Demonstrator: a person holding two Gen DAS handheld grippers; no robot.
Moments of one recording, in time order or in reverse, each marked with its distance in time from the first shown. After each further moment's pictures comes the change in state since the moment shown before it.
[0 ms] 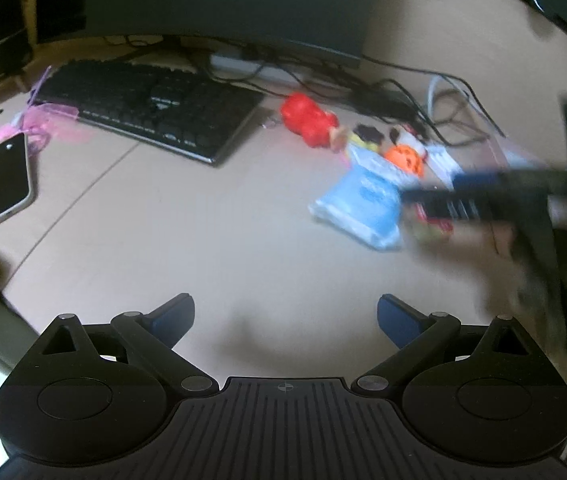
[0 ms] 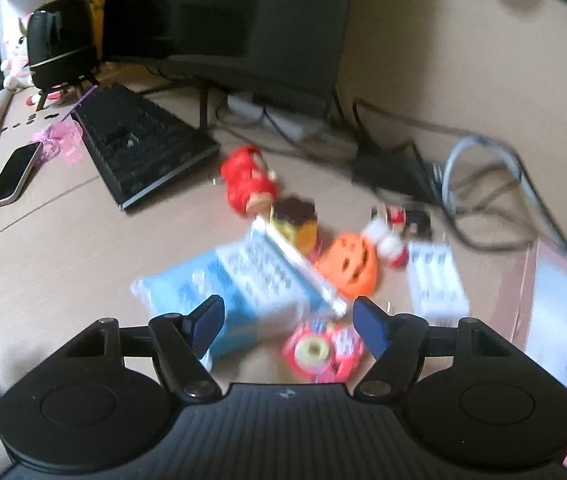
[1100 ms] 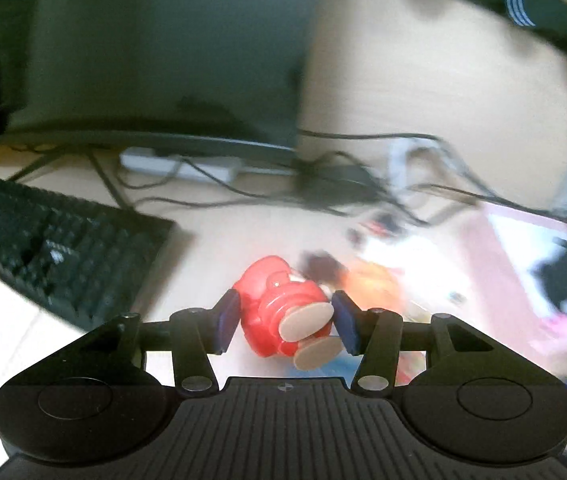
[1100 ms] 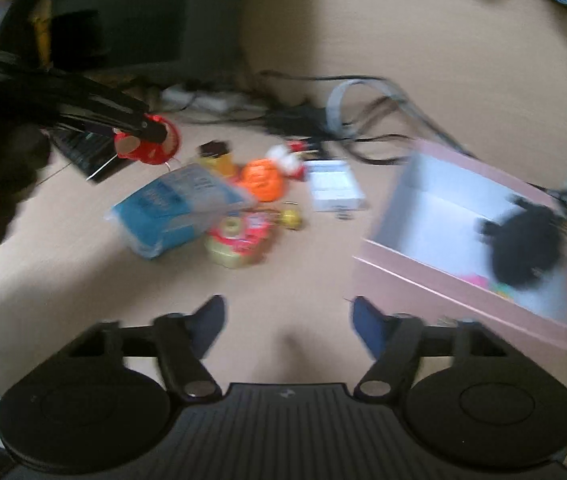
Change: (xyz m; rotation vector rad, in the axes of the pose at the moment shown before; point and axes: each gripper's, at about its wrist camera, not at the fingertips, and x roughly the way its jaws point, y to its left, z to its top) left arm 0.068 -0.054 0.099 0.182 -0.138 -0.117; right arm -0.070 -0.041 -0.068 0.134 0.015 -0.107
